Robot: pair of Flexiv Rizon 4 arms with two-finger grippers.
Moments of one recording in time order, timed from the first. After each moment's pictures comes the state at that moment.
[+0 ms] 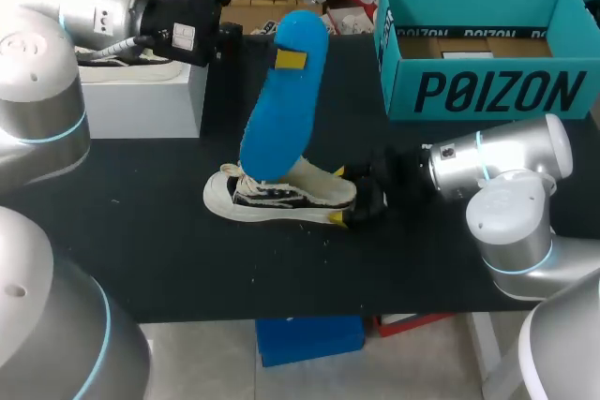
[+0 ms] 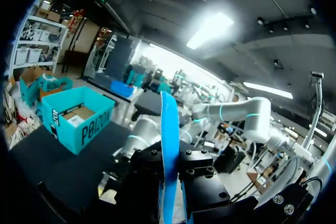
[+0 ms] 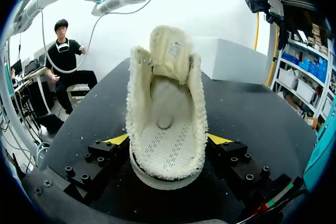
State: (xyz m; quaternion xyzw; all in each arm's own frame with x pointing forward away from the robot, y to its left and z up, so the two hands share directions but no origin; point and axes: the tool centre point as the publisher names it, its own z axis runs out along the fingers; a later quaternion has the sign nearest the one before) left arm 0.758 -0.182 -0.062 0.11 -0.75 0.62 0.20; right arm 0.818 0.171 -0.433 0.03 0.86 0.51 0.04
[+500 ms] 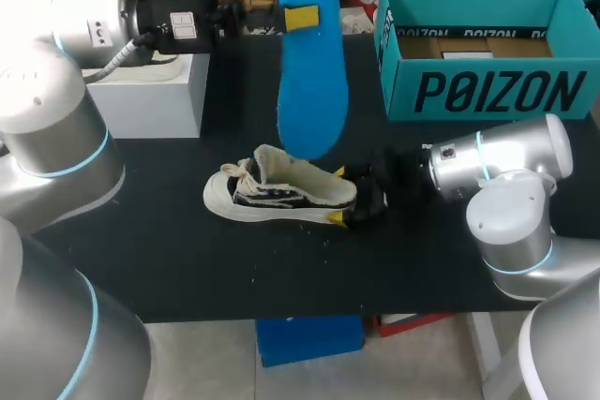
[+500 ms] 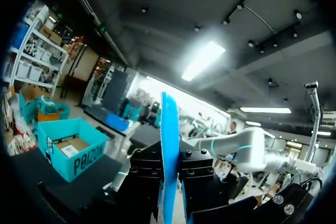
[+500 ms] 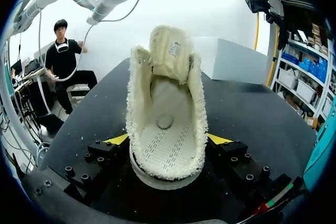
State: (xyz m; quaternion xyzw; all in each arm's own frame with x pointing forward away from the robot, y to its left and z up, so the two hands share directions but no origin) left arm 0.739 -0.198 0.011 0.11 -0.66 0.72 0.18; right arm 0.818 0.171 -0.433 0.03 0.86 0.51 0.04
